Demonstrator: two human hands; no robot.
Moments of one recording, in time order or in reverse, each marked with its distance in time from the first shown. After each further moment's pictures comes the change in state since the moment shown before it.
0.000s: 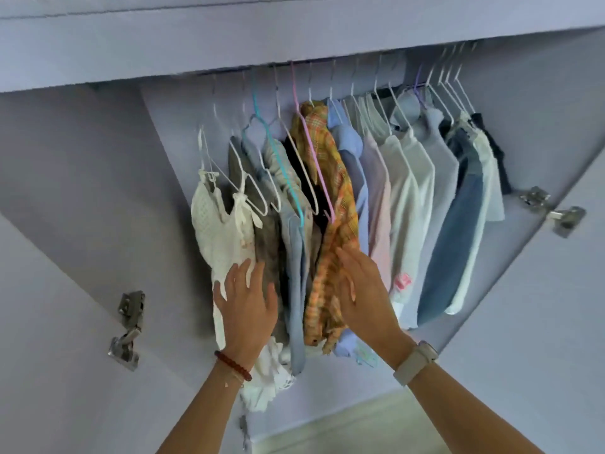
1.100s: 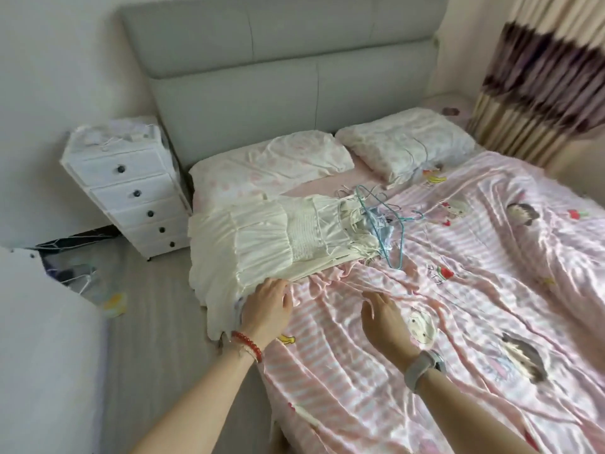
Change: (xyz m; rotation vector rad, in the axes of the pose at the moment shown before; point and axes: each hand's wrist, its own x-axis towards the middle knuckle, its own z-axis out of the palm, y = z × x) left_hand -0.499 0.793 0.119 -0.482 -1.117 1.570; right_hand -0.653 0.183 -0.554 -0.562 0.835 1.724
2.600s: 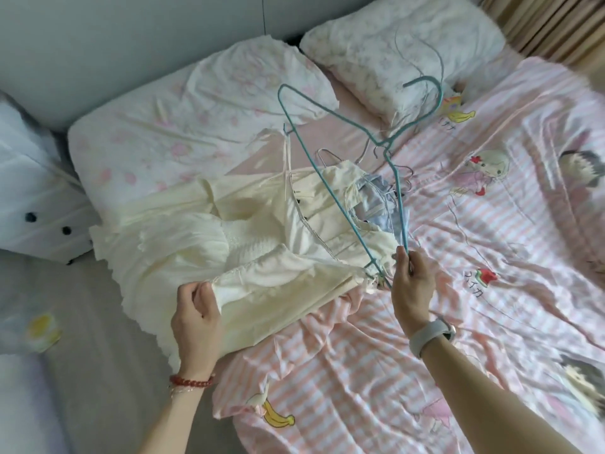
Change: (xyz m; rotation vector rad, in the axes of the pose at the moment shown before) left_hand 0.266 -0.091 0.078 -0.493 0.336 -0.344; right_hand 0.291 0.087 0.074 0.444 0.576 0.511
